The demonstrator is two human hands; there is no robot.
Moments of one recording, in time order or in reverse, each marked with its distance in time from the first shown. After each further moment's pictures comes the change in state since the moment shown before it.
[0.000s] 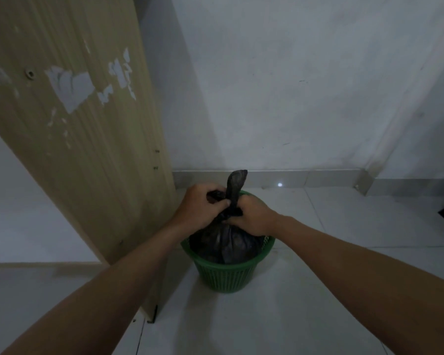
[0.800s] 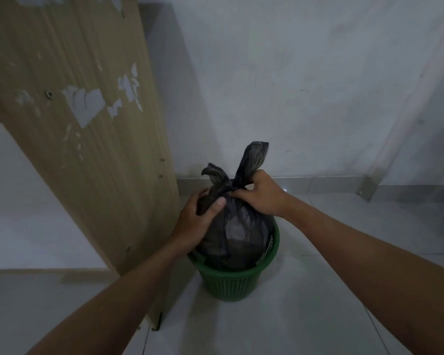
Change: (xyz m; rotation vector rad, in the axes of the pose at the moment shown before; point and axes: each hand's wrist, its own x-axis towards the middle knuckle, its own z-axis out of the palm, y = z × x) left_hand -0.026 -0.005 -0.009 -0.316 0.029 -0.249; right_hand 0.012 -0.043 -0.061 0.296 0.226 0.004
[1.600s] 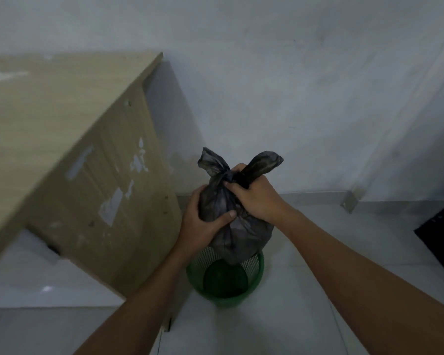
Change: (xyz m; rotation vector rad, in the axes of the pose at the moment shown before) left_hand 0.023 0.169 -0.020 -0.121 0.060 0.023; right_hand 0.049 -0.149 -0.096 0.093 0.065 0.143
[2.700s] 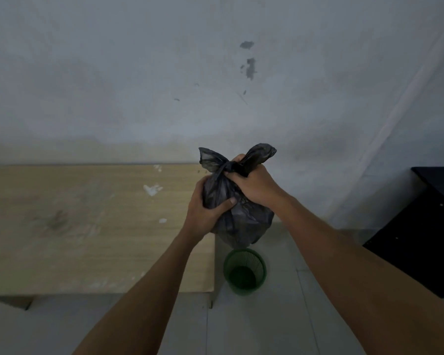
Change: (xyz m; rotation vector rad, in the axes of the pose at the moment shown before) left_hand -0.036 0.523 -0.228 -0.033 -0.038 0.021; right_hand 0.026 -0.583 -0.101 -0.039 0.001 0.102
